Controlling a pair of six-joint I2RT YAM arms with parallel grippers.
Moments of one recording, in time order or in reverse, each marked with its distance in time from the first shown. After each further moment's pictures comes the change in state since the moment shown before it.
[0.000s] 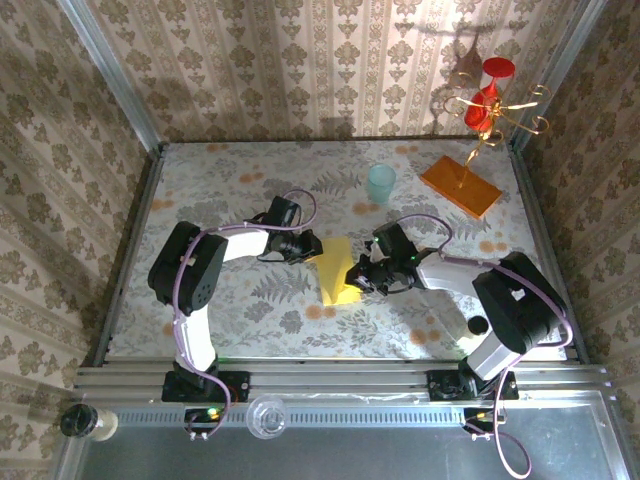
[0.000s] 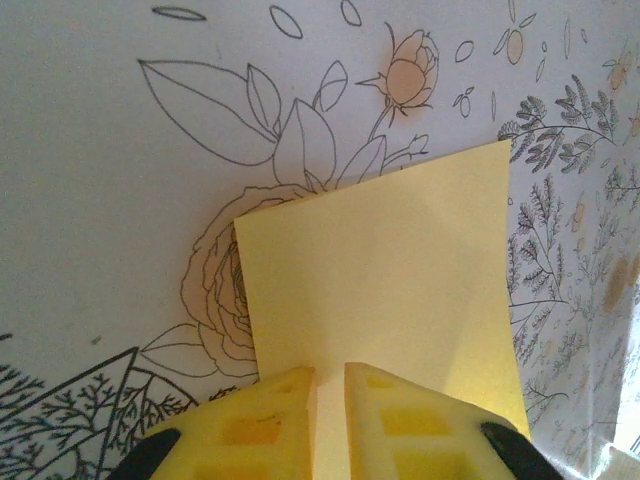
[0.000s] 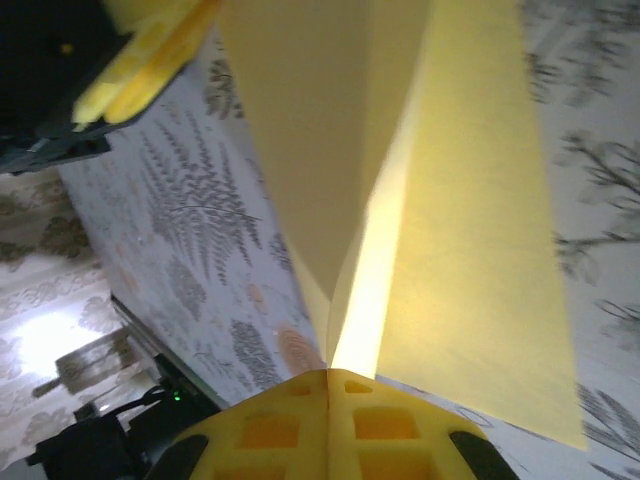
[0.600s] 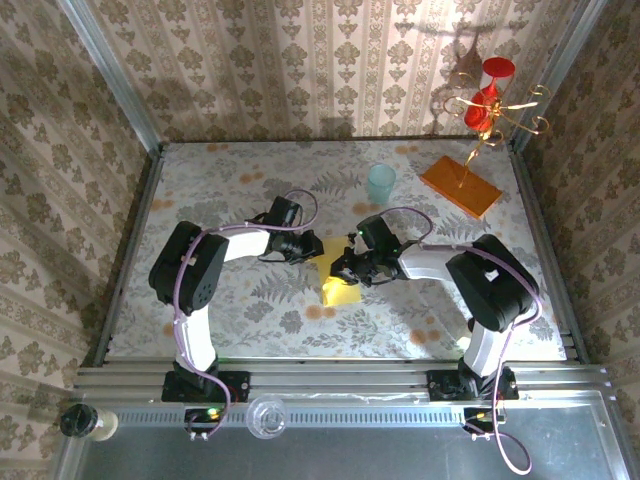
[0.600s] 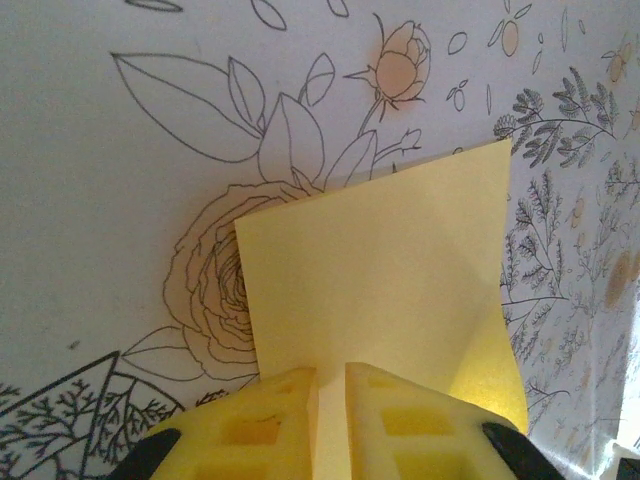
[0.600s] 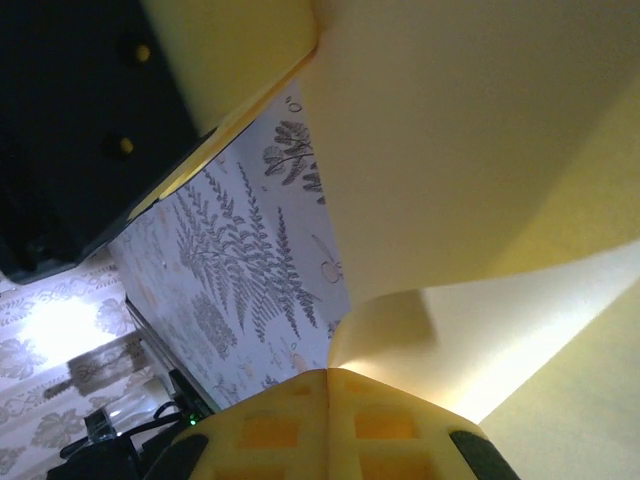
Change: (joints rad) left arm -0.008 0.004 0.003 0.001 0.001 0.006; right arm 0.033 0.172 0.116 0.096 -0.004 0.013
